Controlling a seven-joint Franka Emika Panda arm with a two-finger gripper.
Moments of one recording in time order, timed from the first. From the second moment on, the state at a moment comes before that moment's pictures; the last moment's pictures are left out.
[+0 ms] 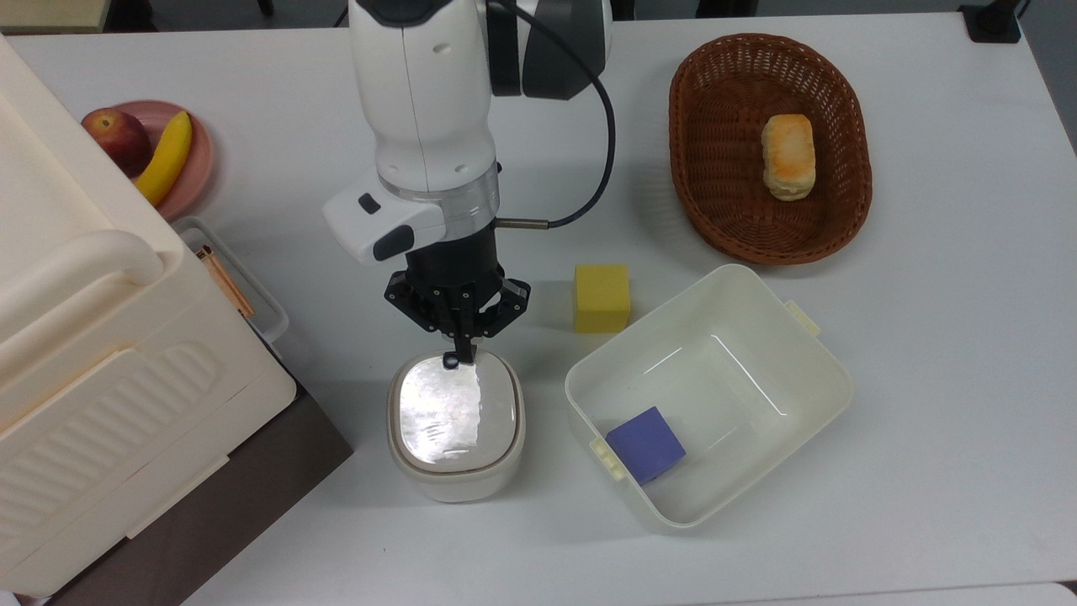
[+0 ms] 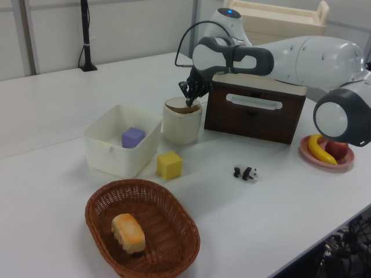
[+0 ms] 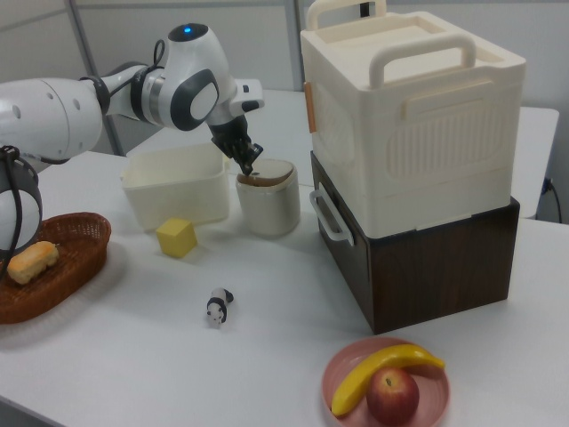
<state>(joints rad) 0.11 0.56 -0.10 -1.29 0.11 2.19 0.13</state>
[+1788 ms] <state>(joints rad) 0.11 0.45 -0.11 -1.30 0.11 1.86 0.12</state>
